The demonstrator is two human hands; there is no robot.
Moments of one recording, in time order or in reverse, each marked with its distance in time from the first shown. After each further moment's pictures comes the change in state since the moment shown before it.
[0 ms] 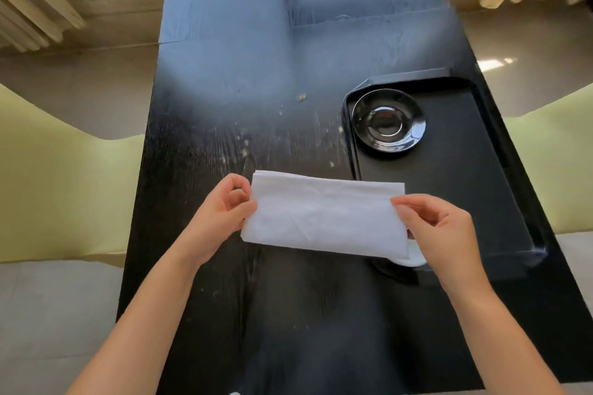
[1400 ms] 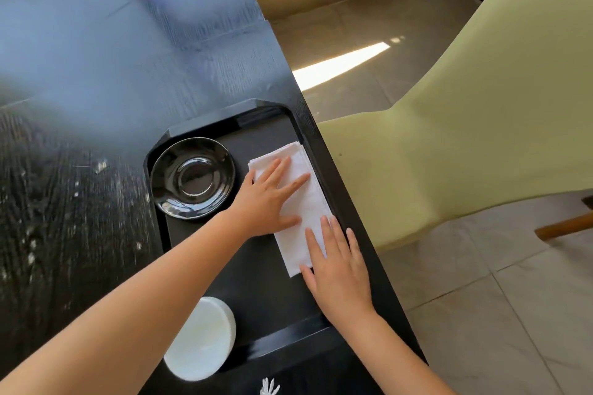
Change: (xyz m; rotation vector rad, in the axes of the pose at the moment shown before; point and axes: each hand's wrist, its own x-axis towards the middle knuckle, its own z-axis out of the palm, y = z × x) left_hand 0.202 0.087 0.365 1.520 -0.396 0.598; right_hand 0.118 0.163 -0.149 -1.140 -0.031 -0.264
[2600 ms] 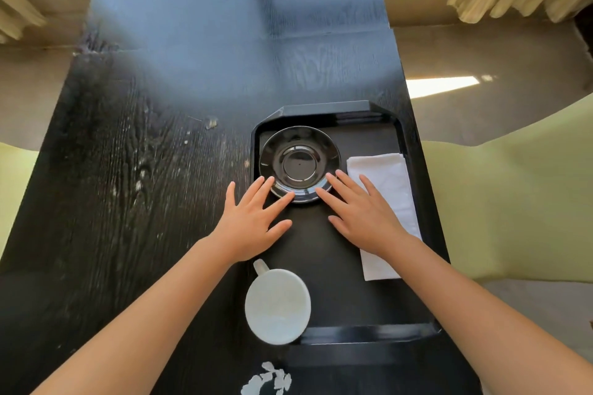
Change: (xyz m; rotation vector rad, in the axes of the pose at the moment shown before) left_hand -0.145 -0.080 0.035 -0.180 -0.022 -0.419; right_hand 0.116 -0.059 -0.021 -0.056 -0.114 -0.612
